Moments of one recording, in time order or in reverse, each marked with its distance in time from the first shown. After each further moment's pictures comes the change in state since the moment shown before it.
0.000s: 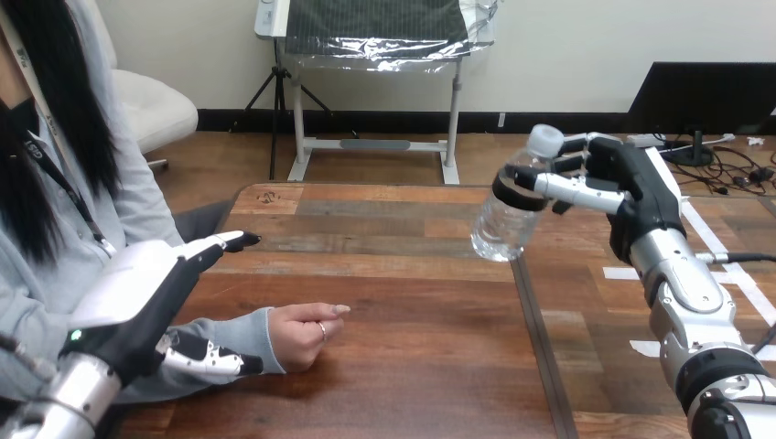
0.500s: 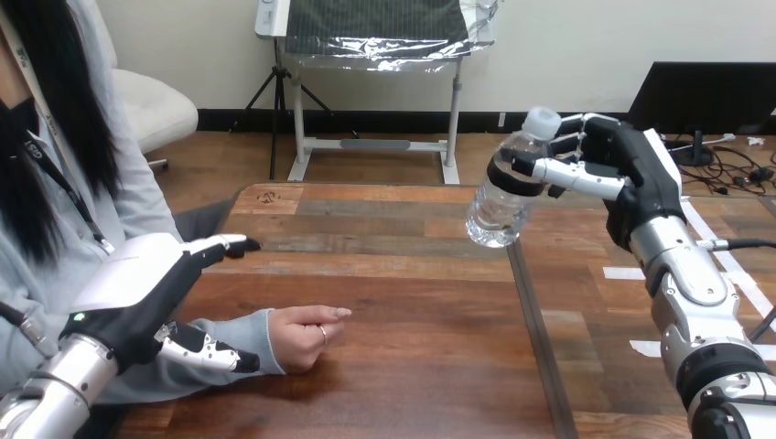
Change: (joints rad) left arm -0.098 0.078 -0.068 0.110 -0.001 -0.004 -0.034; right arm 0.002 0.002 0.000 -0.051 0.034 -0.022 0.059
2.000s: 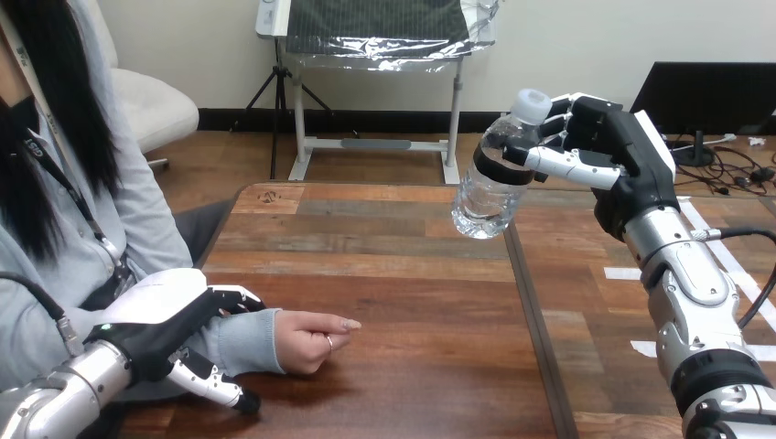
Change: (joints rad) left arm -0.167 0.067 -0.202 0.302 0.042 -0.064 -0.020; right arm 0.050 0.025 -0.003 -0.141 0.067 -0.013 0.107
